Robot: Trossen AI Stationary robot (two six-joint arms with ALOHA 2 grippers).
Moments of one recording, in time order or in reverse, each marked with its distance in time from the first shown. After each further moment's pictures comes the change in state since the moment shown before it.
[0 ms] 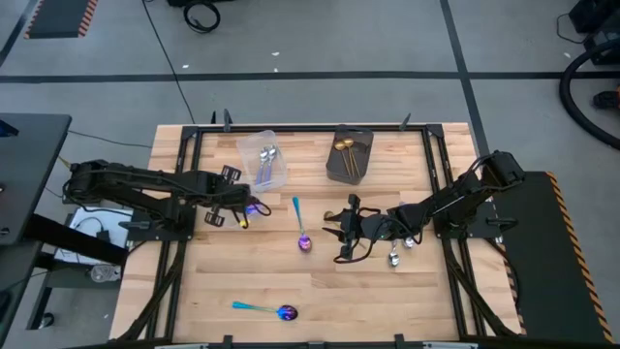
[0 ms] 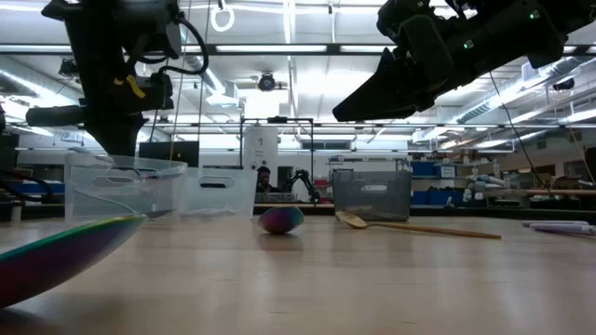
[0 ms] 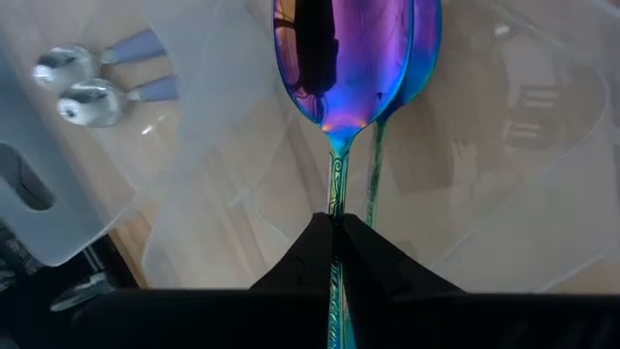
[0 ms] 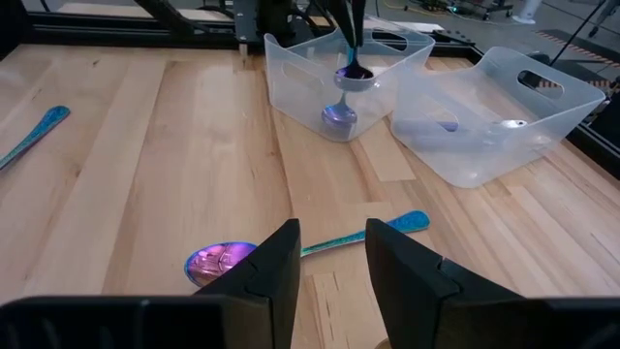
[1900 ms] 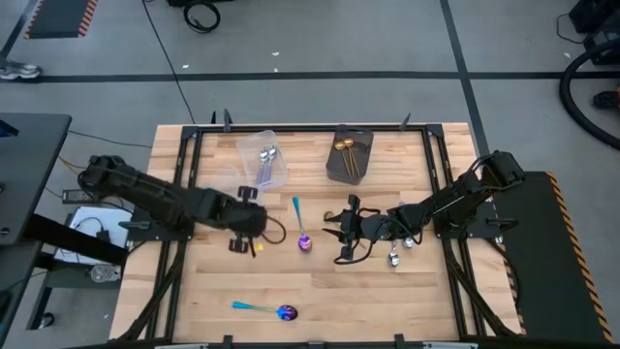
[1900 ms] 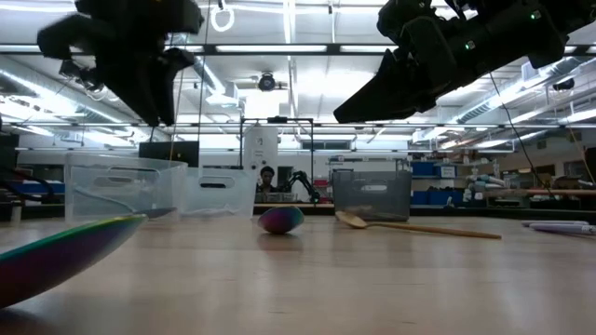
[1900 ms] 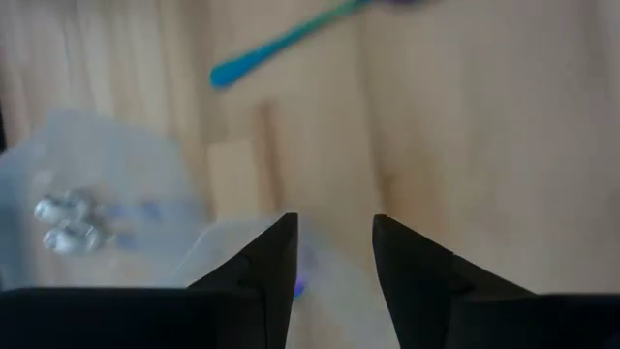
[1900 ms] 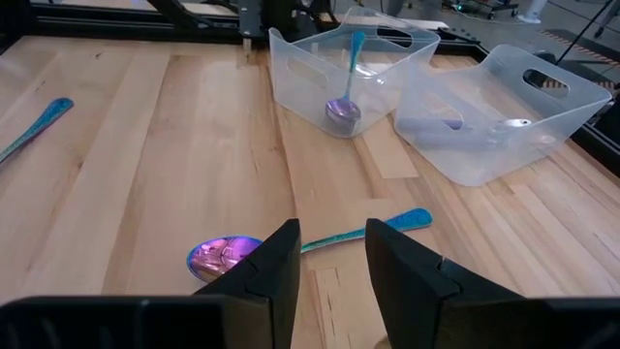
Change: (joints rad) left arm -0.304 0.144 0.265 0.077 0.070 -0.441; right arm 0.002 0.000 0.000 -0.010 -0.008 -0.008
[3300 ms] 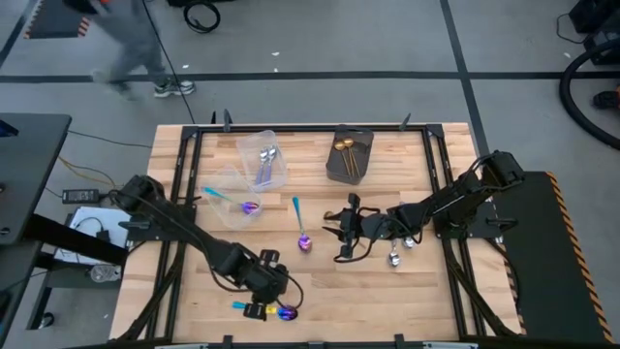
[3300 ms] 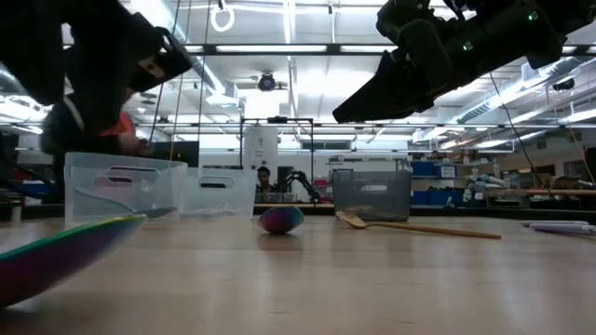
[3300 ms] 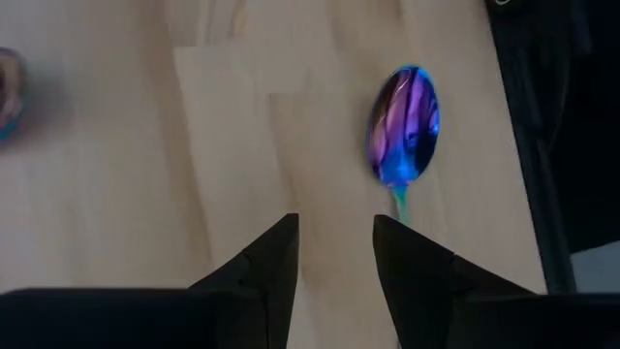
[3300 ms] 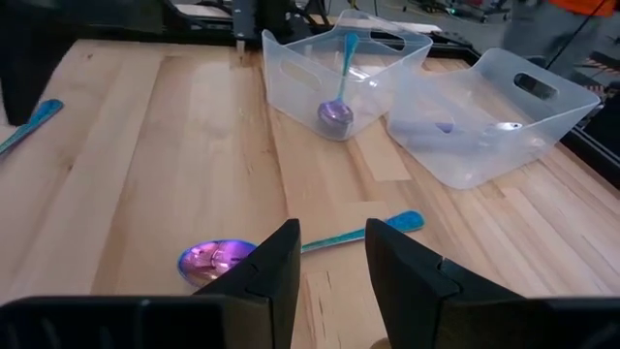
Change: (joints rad) left arm -0.317 0.393 0.201 0.316 0.295 -0.380; right arm -0.007 0.000 0.000 0.007 0.010 -0.014
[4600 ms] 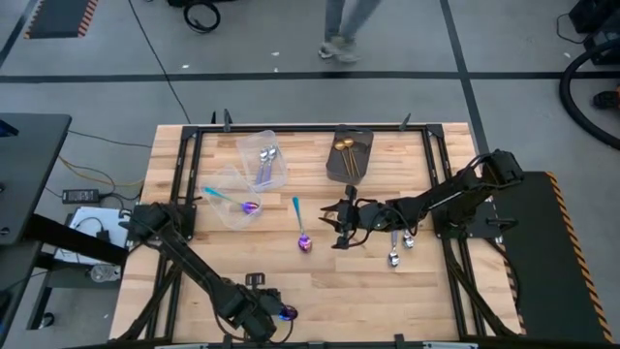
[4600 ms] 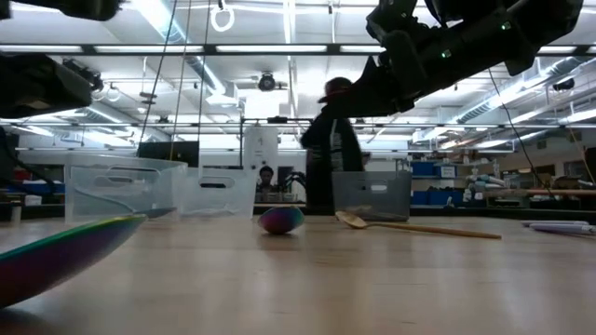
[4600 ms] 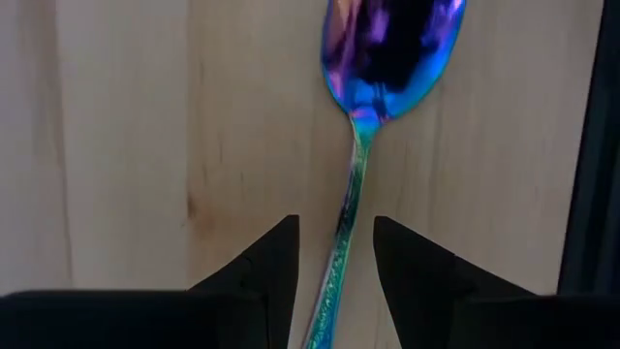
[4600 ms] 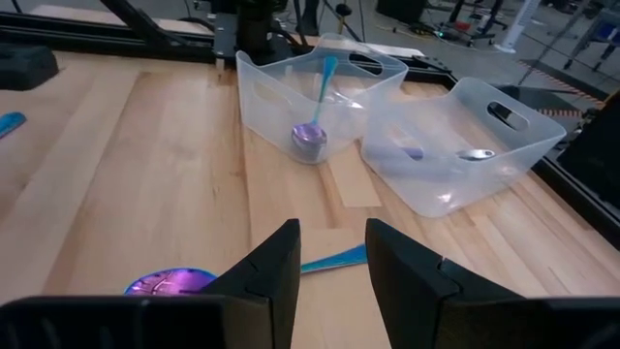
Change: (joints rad) left arm -0.189 0.260 0.174 -0.157 -0.112 -0.411; right arm -0.083 0.000 0.000 0.066 -0.053 -0.098
